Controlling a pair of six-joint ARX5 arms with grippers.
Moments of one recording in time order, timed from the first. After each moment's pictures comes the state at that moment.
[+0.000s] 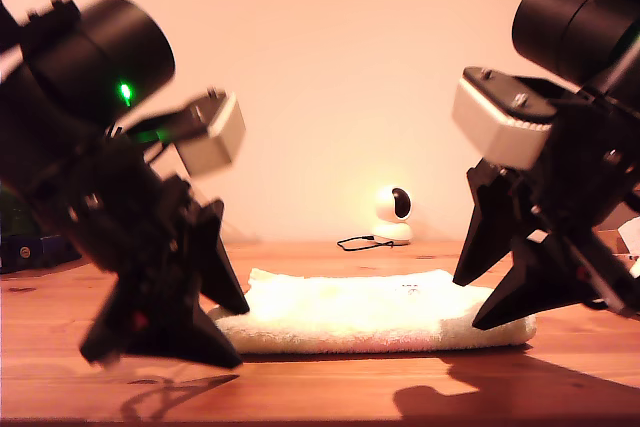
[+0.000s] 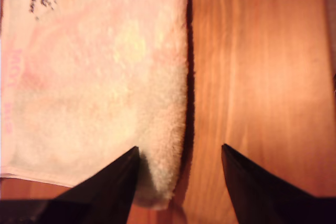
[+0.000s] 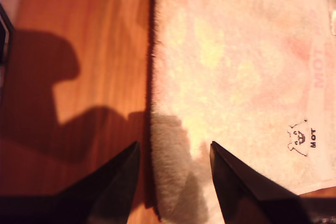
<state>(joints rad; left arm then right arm) -0.66 1.61 0.60 0.18 0.18 0.89 0.49 1.44 0.60 -0.06 -0.19 -1.23</state>
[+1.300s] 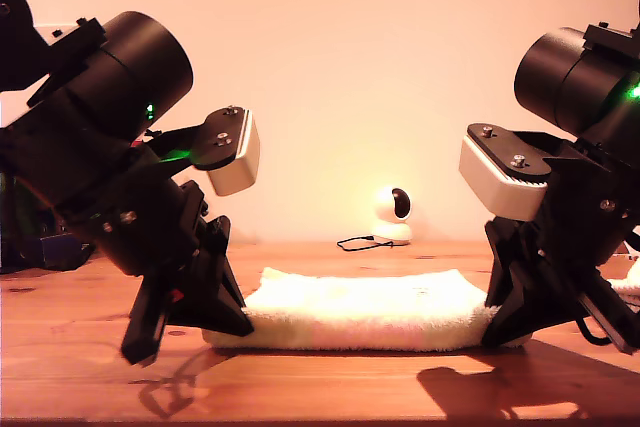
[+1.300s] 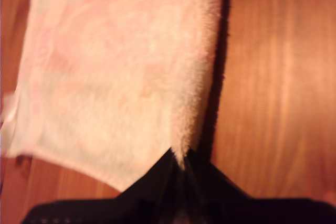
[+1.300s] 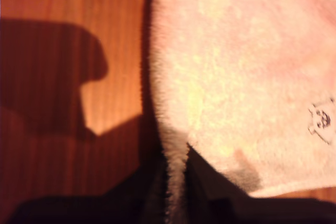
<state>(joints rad) -0.65 1.66 0.65 0.21 0.07 0.86 0.40 1.58 0.63 -0.05 -0.20 -1.28</state>
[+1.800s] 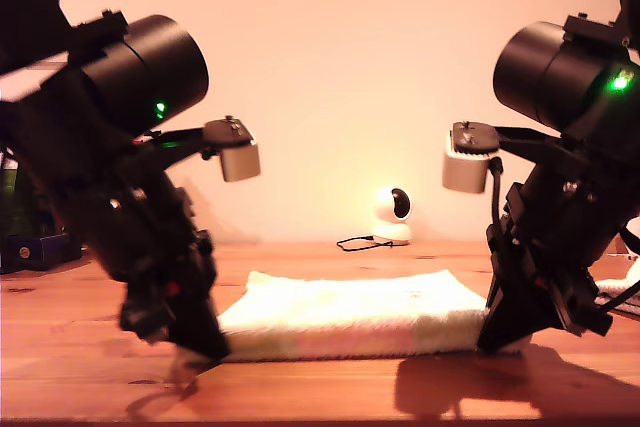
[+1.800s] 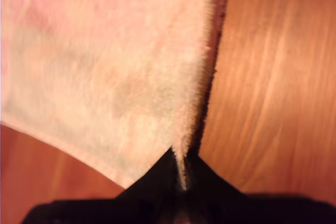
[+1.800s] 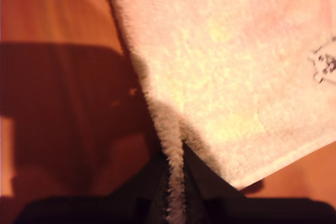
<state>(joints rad) -0.66 1.62 0.71 -0.10 0.04 0.57 0.47 1.55 0.65 -0.16 -0.13 -0.86</state>
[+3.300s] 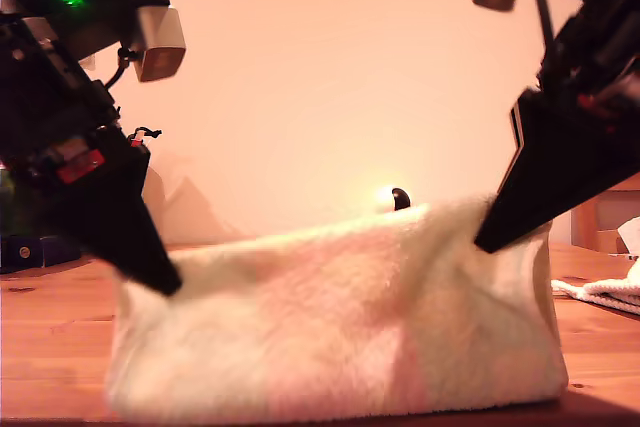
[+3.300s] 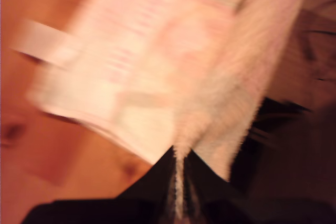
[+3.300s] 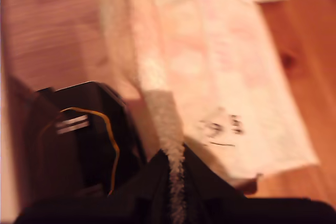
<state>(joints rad) -0.59 1.33 0.71 -0.39 0.30 0.39 0.53 1.21 0.70 -0.51 -0.36 -0.65</state>
